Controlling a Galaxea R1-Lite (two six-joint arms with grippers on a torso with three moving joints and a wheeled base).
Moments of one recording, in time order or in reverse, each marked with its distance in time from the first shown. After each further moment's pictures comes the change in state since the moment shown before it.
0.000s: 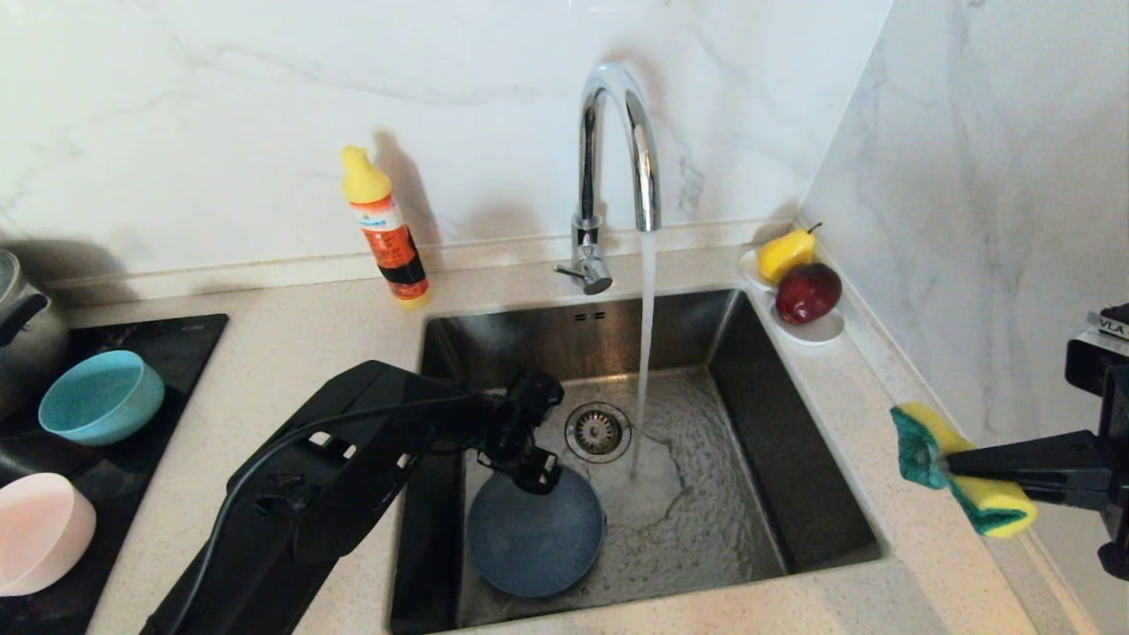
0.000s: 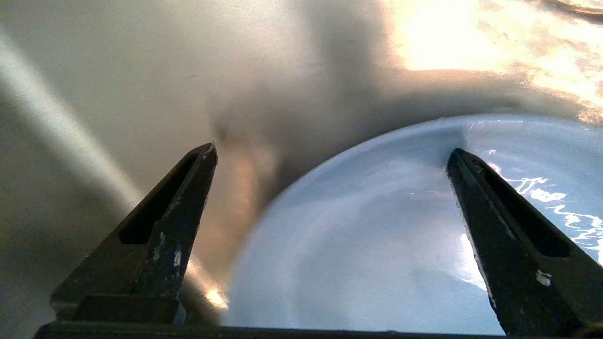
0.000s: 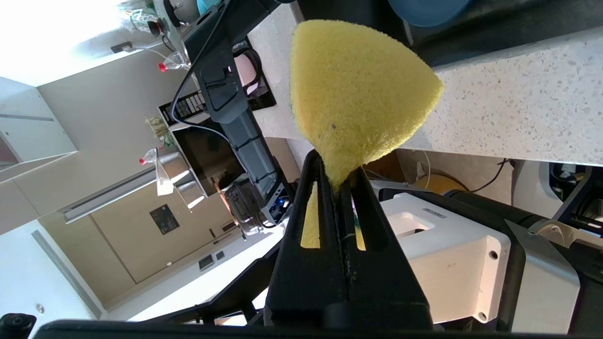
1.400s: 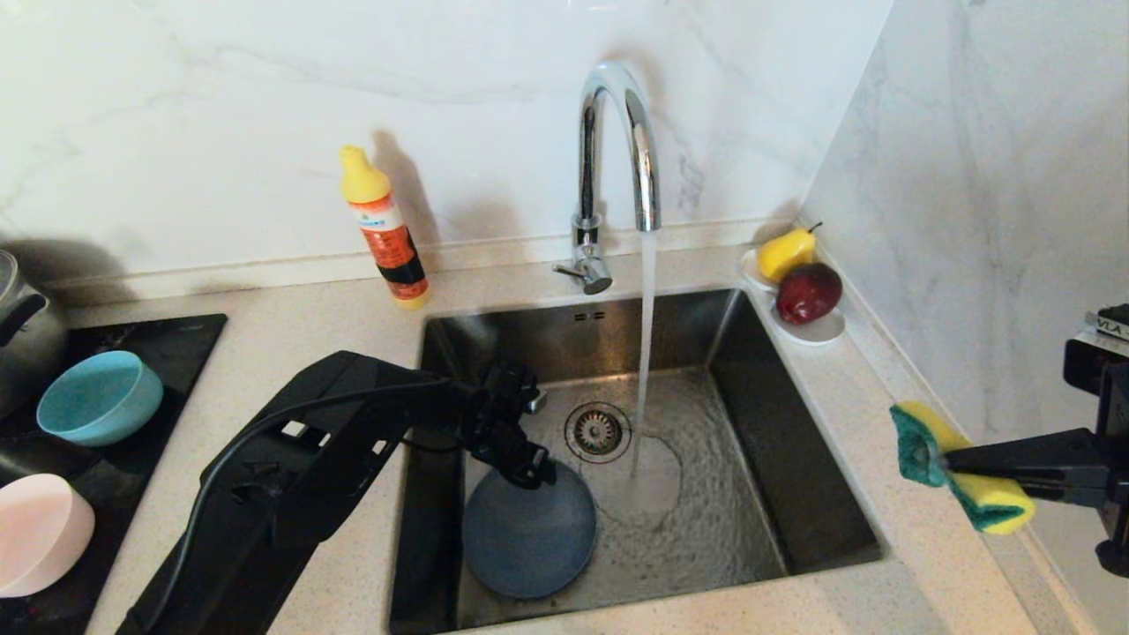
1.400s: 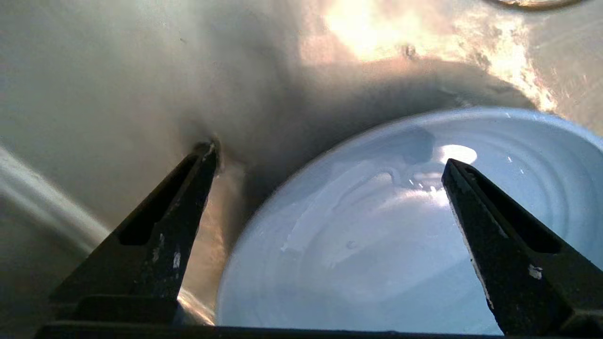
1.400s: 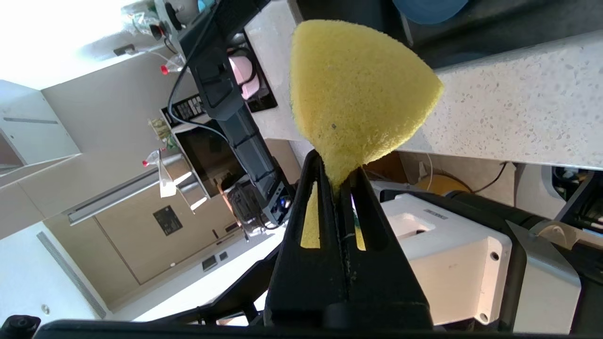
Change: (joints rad) left arm 0.077 -0.009 0.000 -0.002 -0.238 0.105; right arm -0.013 0.009 -0.002 -0.001 0.009 -0.002
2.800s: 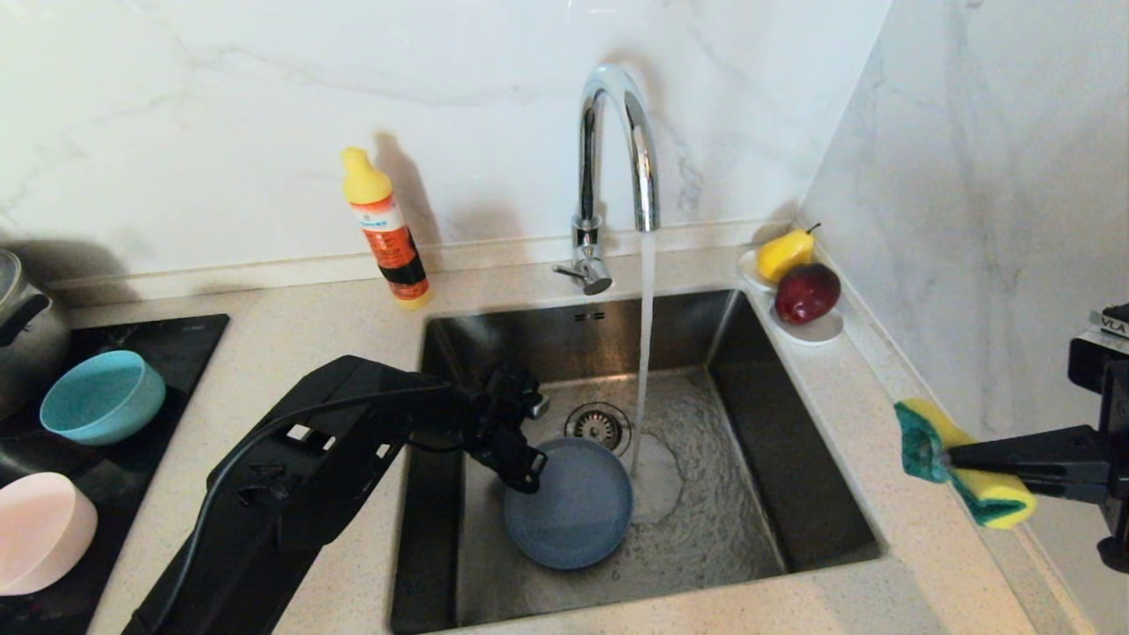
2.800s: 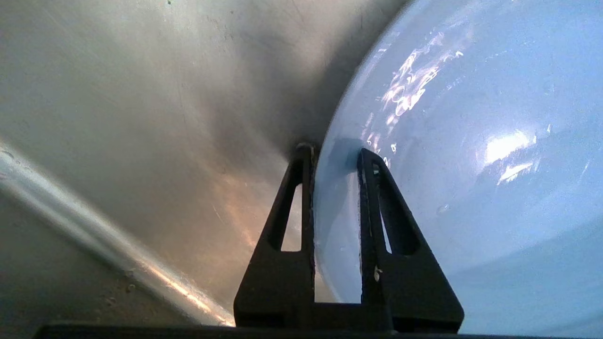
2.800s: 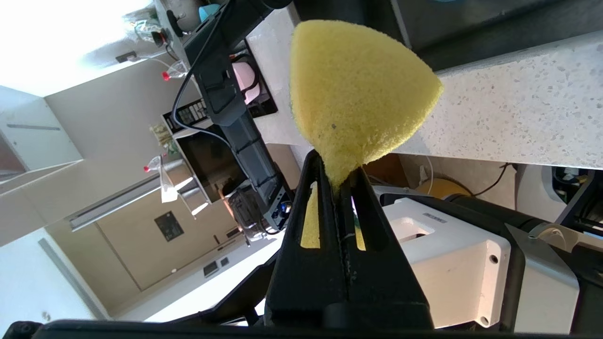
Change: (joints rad) left arm 0.004 0.023 -0.004 -0.002 0.047 0.058; right arm -0.021 0.006 0.000 0.000 0.001 0.000
